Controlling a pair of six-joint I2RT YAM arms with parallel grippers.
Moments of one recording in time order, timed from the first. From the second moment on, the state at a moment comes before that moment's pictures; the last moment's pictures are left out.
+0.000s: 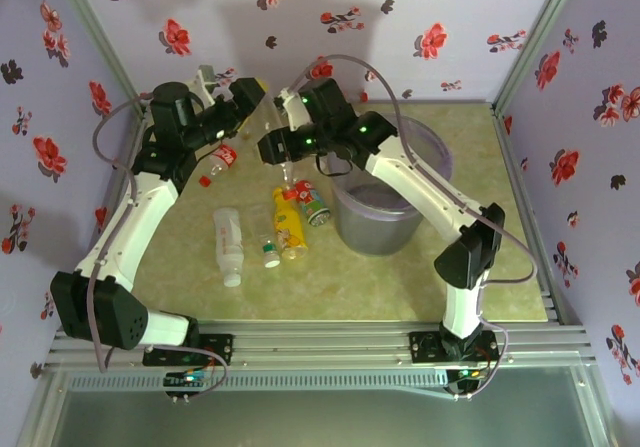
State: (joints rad) left arm -0.26 1.37 1.35 -0.13 0.49 -0.96; right arm 0.78 1.87 2.03 -0.77 -0.37 0.35
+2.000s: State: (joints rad) left arm -0.16 1.27 0.84 -0.75 0.07 -0.47; right arm 0.42 1.23 1.38 -0.86 -0.08 0.03
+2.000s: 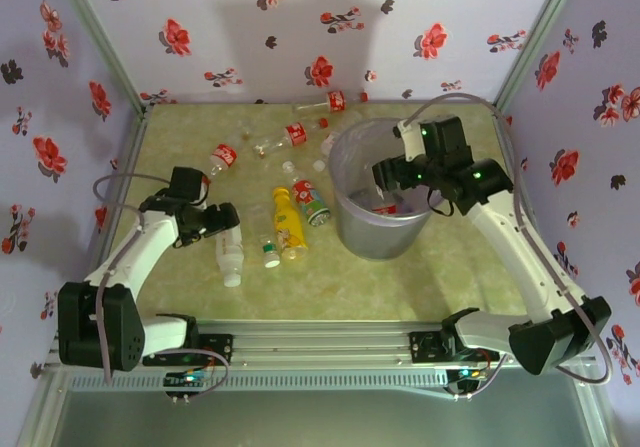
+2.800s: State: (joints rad) left arm -0.19 1.52 0.84 -0.60 0.05 -0.46; right arm 0.42 1.15 1.41 -0.95 -0.04 0.17
